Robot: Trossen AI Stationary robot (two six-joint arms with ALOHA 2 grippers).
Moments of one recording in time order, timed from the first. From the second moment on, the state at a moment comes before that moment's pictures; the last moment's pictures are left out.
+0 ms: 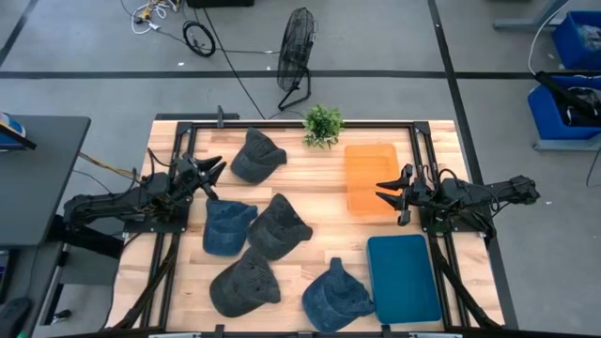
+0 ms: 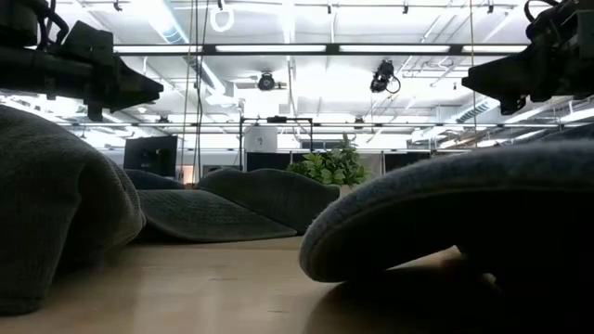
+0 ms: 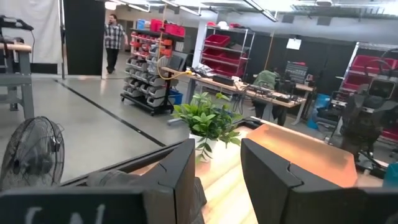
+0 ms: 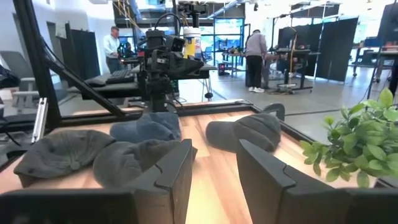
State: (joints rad) left arm 0.10 0.04 0.03 0.12 -0.58 -0.16; right arm 0.18 0.02 0.02 0.06 0.36 0.00
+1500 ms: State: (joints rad) left arm 0.10 0.44 0.32 0.26 -0.44 -0.02; right arm 0.05 1.40 0.79 0.21 0.14 0.15
